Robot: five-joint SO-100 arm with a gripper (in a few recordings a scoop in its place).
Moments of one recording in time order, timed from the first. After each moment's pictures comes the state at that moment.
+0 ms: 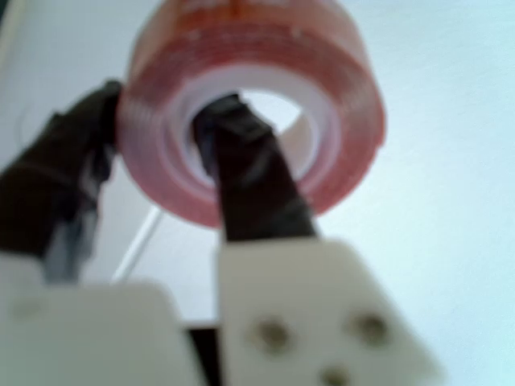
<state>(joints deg) -6.3 37.3 -4.0 73.1 -23.6</state>
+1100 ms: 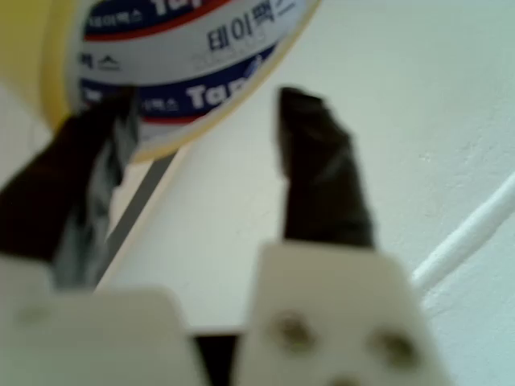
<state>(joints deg) -11.9 18.3 1.1 59.9 -23.6</state>
